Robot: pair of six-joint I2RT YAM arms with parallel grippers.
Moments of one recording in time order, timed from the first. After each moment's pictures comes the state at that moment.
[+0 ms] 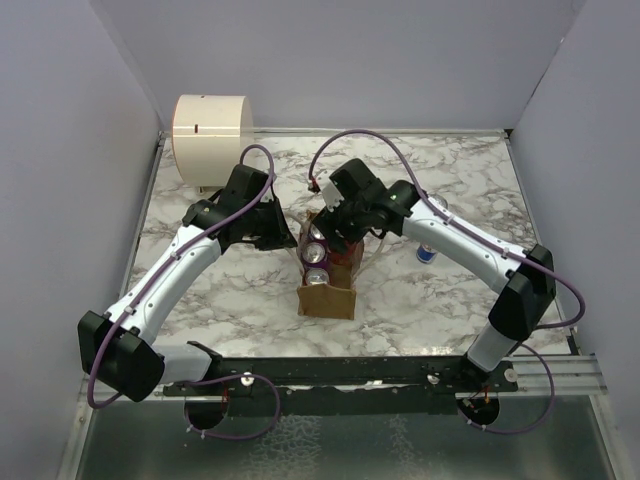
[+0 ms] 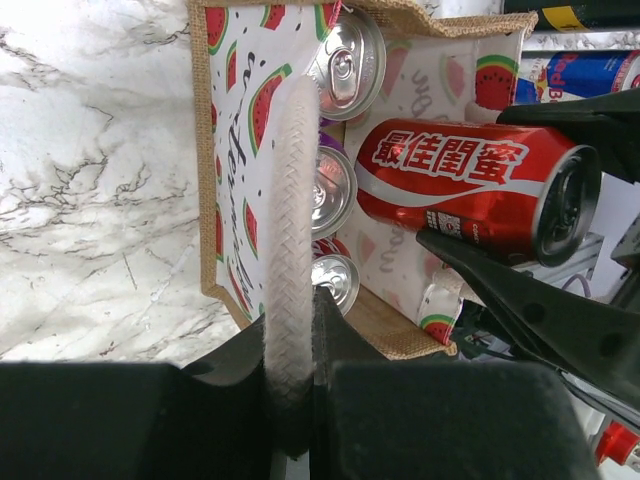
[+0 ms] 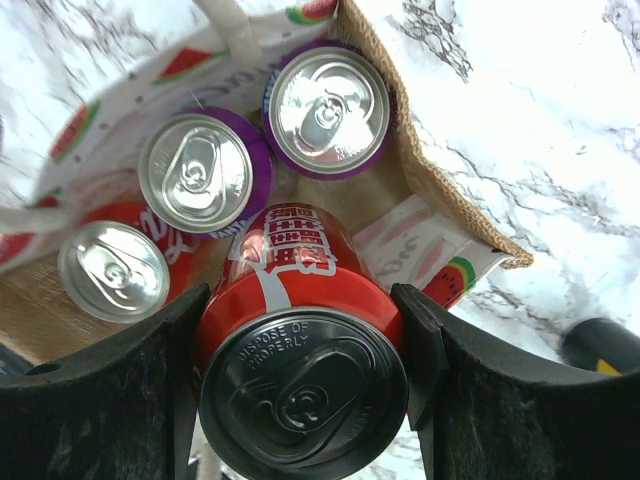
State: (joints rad) left arm -0.47 1.28 1.20 -0.83 0.26 -0.69; right arm 0.82 1.68 1.55 -0.82 -0.02 -0.10
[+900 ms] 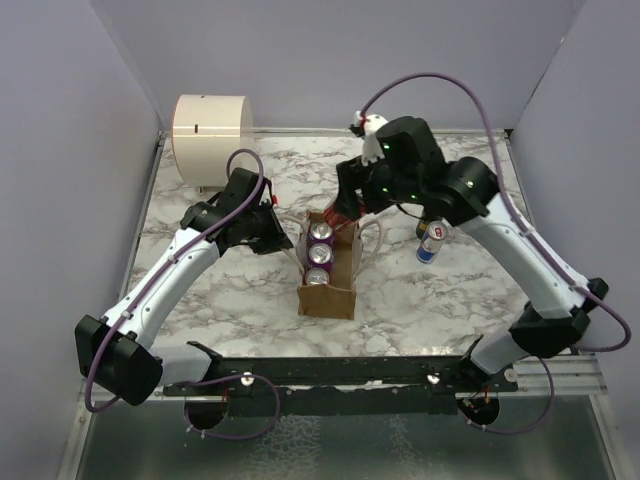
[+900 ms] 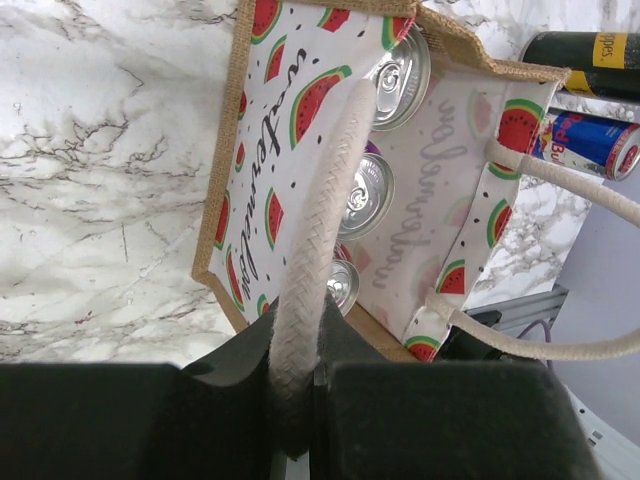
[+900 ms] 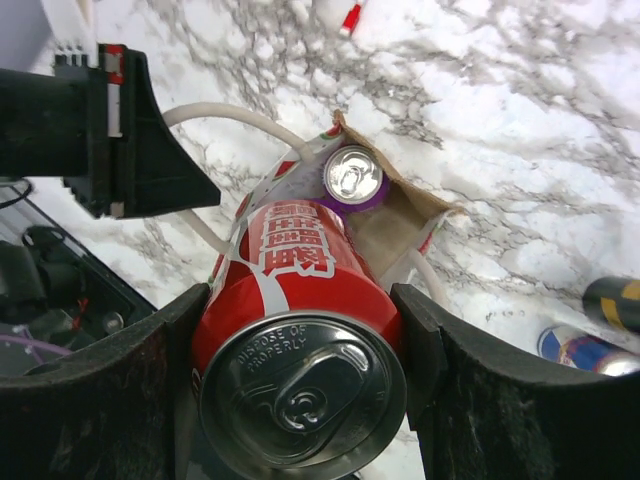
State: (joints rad) left arm -0.47 1.26 1.20 -0.87 0.18 -0.86; right arm 0.82 1.59 1.96 -1.04 0.03 0.24
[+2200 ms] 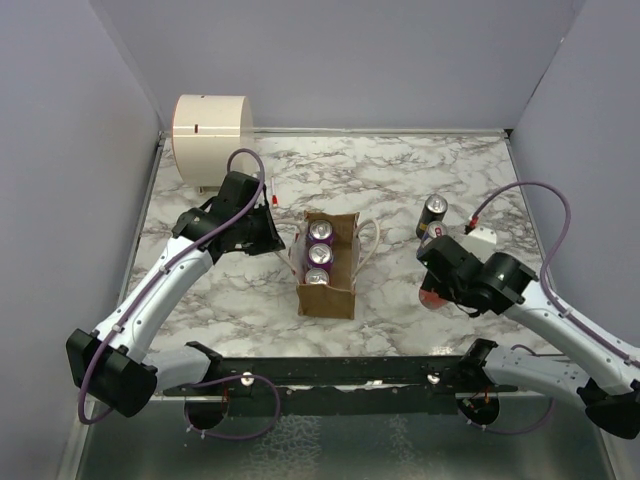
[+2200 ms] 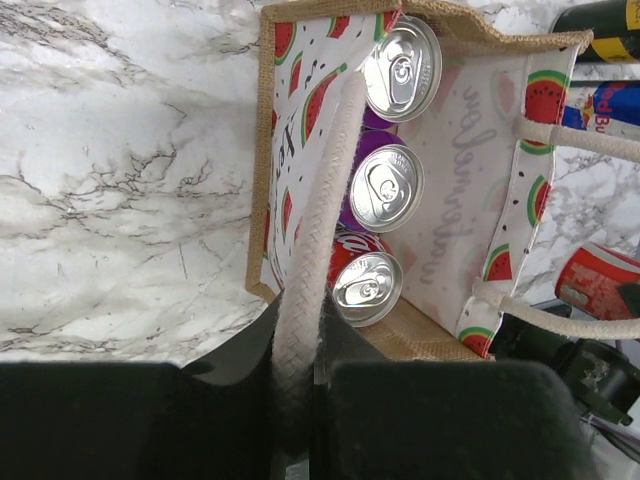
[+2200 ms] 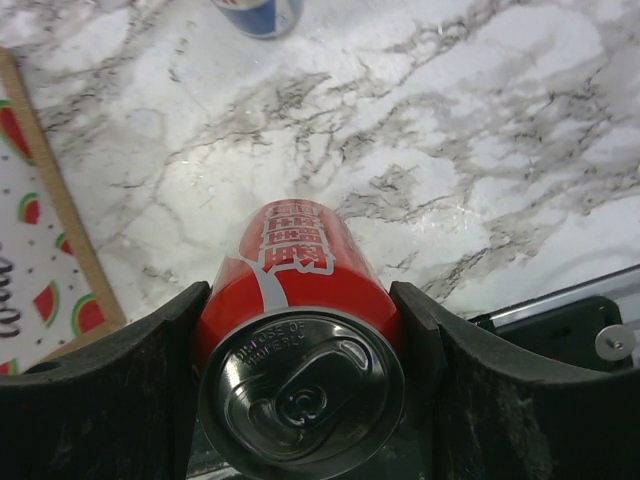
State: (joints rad) left arm -0.47 1.19 1.18 -0.88 0.11 -0.71; right arm 0.82 0.93 1.04 -1.28 0.58 1.07
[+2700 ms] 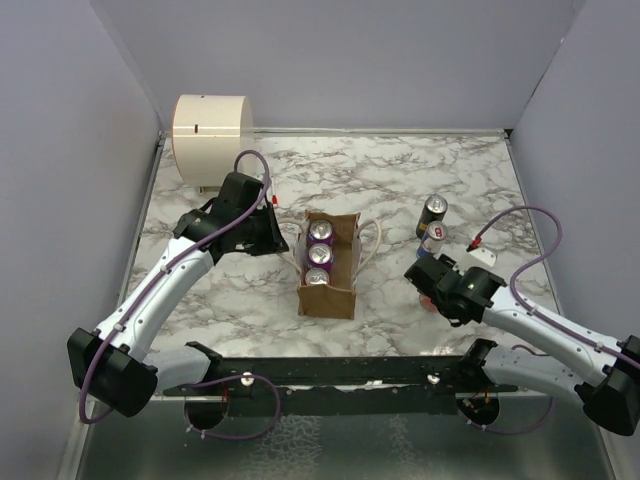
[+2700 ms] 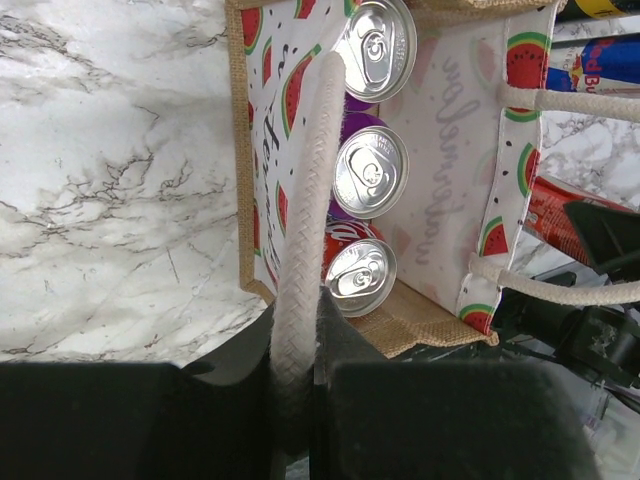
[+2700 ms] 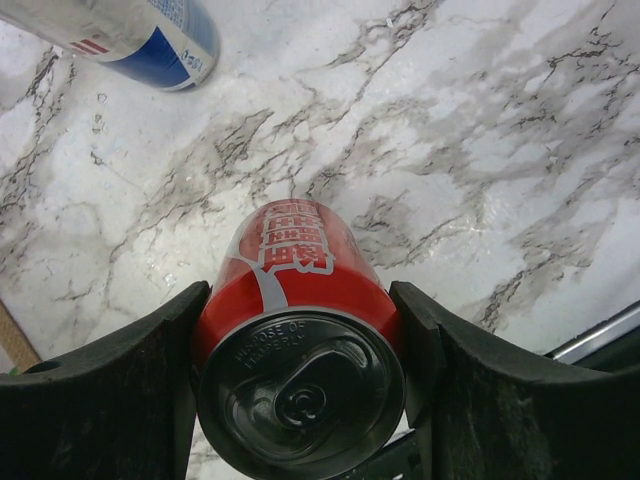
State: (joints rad) left arm -0.47 1.19 1.15 -0.85 0.20 -0.62; right arm 0.82 0.95 0.72 -1.10 0.71 1.38
